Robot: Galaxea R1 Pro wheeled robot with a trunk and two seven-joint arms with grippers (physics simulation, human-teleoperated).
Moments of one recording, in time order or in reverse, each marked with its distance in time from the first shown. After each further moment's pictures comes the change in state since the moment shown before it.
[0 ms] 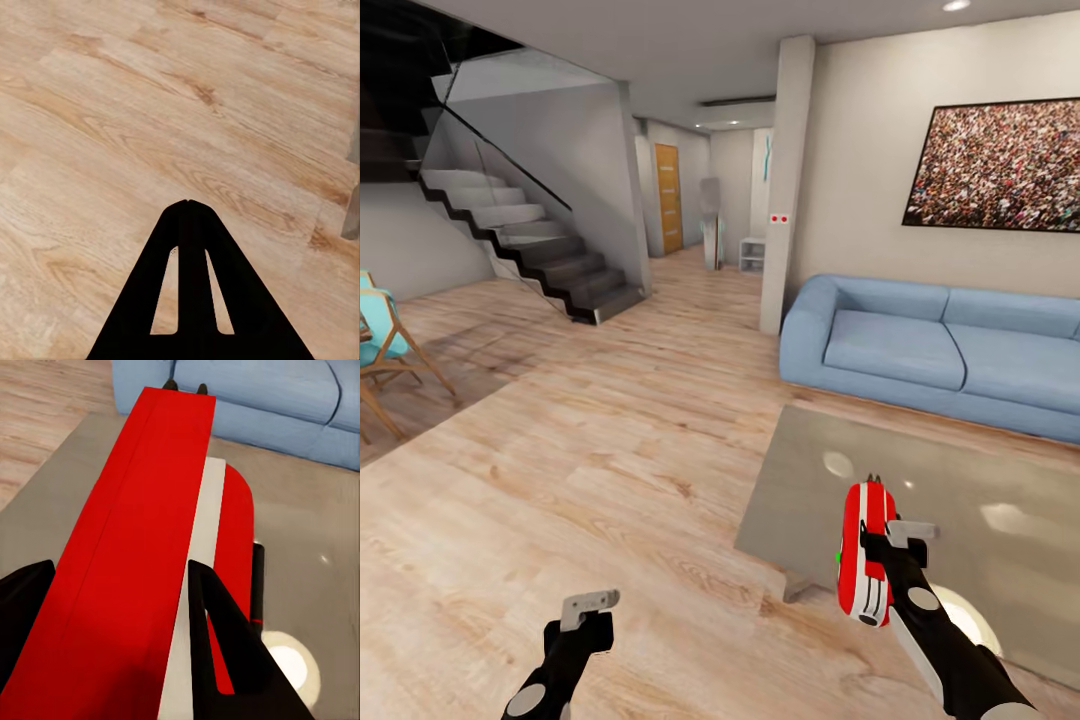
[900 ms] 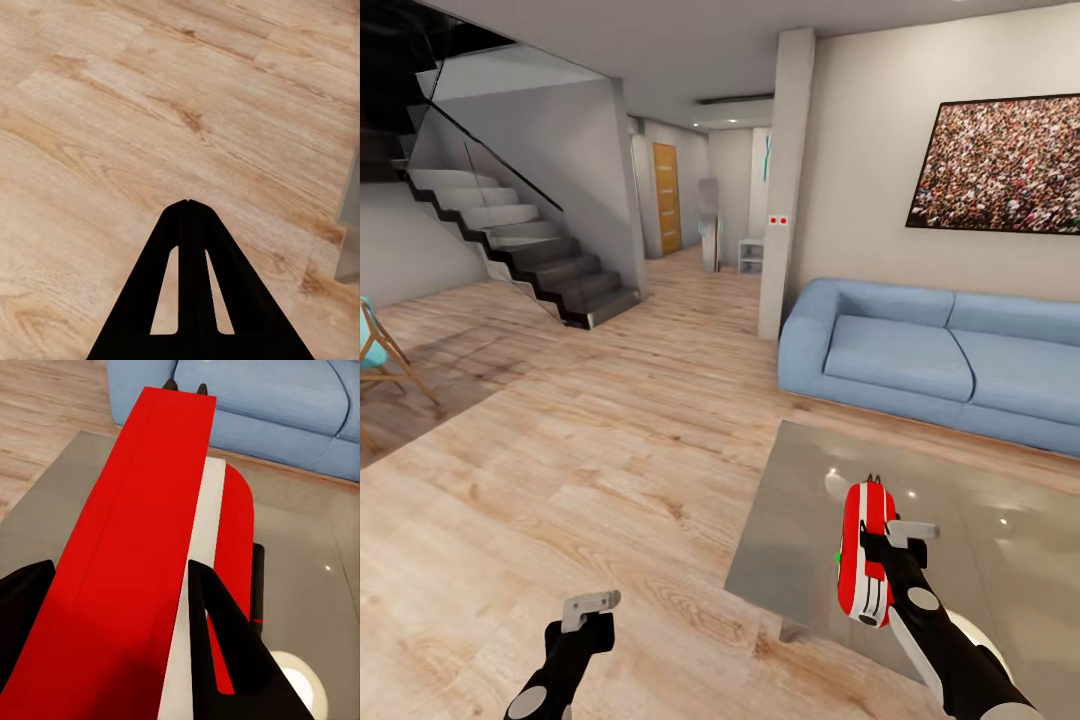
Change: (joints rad) left arm 0.000 0.000 -0.002 0.014 0.003 -0.024 0.000; right arm 0.000 0.000 0.000 0.000 0.000 0.000 0.000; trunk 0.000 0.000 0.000
